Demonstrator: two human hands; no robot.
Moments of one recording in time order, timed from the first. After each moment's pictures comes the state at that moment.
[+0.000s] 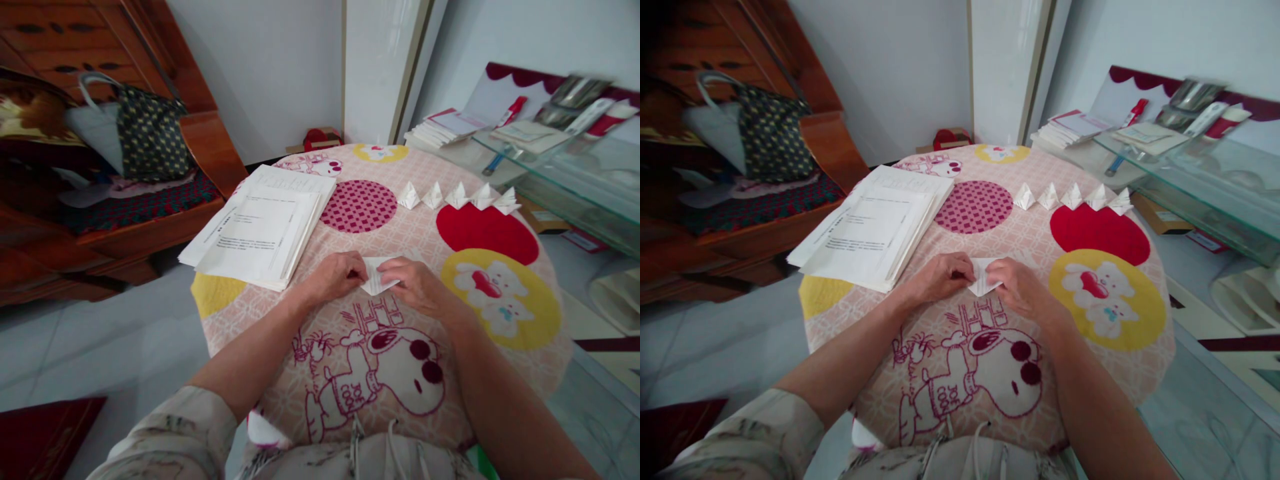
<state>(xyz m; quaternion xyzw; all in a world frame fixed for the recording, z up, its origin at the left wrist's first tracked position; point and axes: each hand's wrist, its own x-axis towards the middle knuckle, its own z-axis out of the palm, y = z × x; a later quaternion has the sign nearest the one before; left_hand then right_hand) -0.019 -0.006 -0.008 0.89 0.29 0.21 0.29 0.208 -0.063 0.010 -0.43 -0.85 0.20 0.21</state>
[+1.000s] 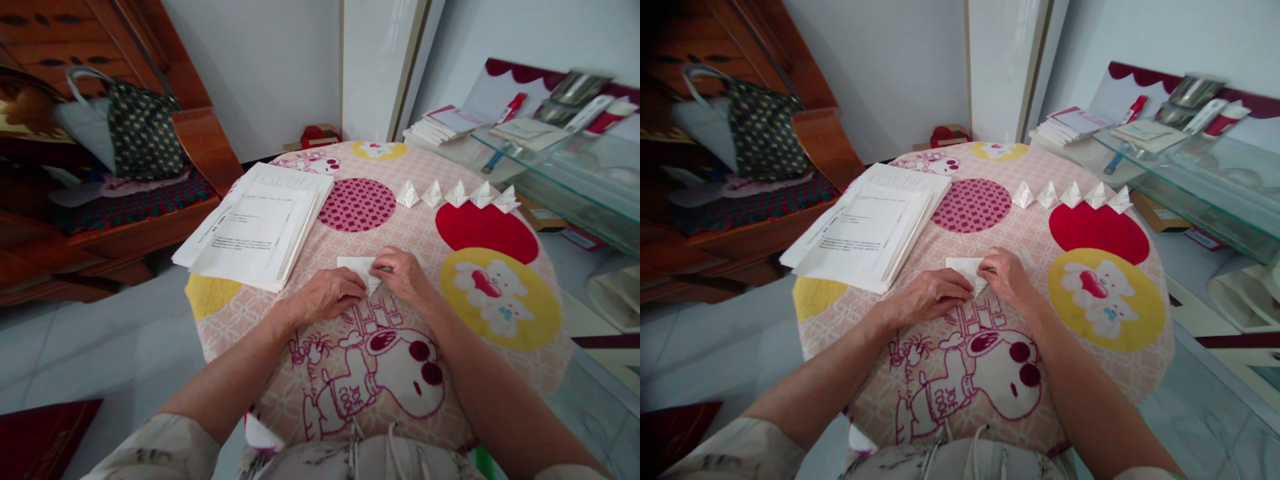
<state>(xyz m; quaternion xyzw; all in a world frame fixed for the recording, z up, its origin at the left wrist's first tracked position) -0.039 -0.033 0.003 0.94 0.19 0.17 0.24 0.189 -0.039 -0.009 -0.47 -0.80 0.19 0.32</state>
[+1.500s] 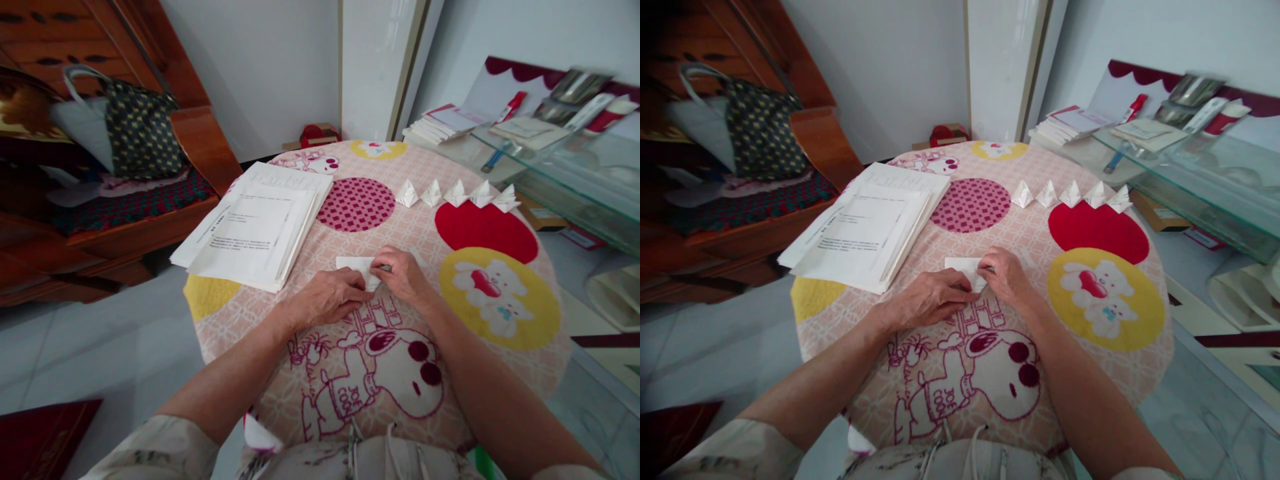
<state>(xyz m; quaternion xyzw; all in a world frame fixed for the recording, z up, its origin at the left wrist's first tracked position) -0.037 -0.039 0.008 0.96 0.19 0.10 0.17 0.187 -0.038 -0.008 -0.49 -0.79 0.20 0.32</state>
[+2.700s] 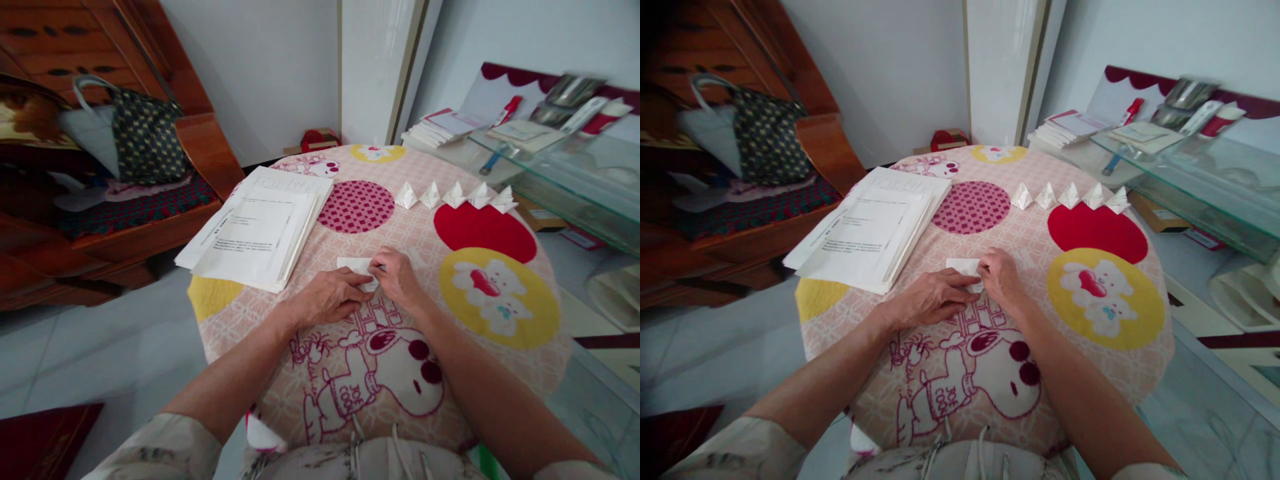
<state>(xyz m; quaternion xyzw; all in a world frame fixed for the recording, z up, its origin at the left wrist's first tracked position) -0.038 -0.036 0.008 0.97 0.17 0.11 0.16 0.173 -0.037 -0.022 -0.54 -0.75 0.17 0.35</state>
